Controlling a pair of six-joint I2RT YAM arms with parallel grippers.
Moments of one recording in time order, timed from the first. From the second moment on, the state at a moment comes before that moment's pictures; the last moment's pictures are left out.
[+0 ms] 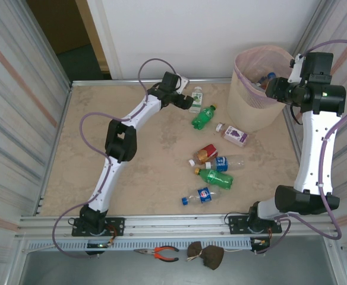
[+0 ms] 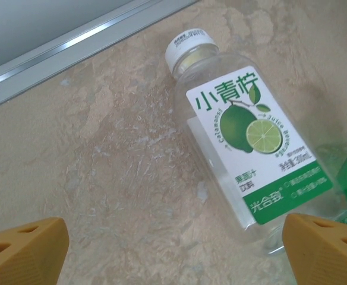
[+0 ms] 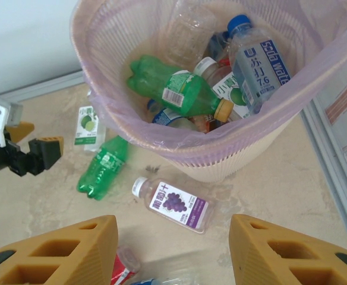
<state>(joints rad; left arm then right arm) -0.50 2.57 2.39 -0.55 0.08 0.04 -0.14 1.44 1.99 -1.28 -0.10 0.17</state>
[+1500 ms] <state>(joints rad) -0.61 2.71 2.47 -0.45 -0.05 -0.23 -0.13 1.42 1.98 -1.27 -0.10 0.17</state>
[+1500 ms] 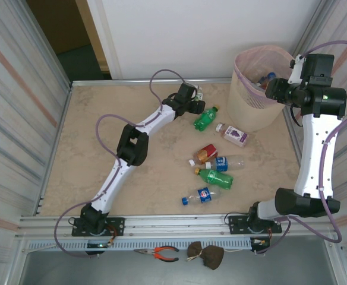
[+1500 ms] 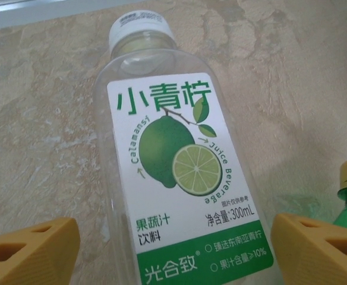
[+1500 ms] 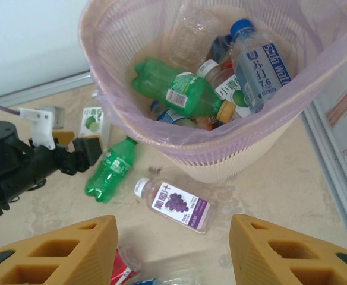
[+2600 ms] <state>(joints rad) -0.62 2.68 2.38 -0.50 -0.04 -0.28 -0.13 1.41 1.98 -1.27 -0.10 0.17</state>
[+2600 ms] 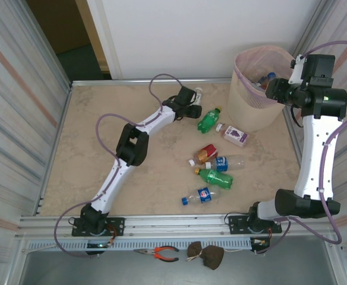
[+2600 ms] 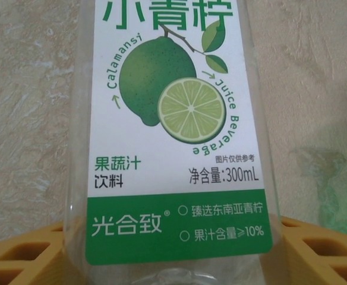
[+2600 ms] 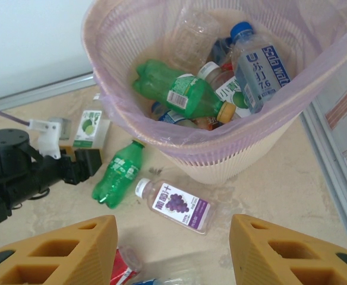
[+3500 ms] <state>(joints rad) -0.63 1.88 1.59 -0.20 0.11 -0.02 -0.11 1.25 1.68 -1.00 -0.38 0.31</state>
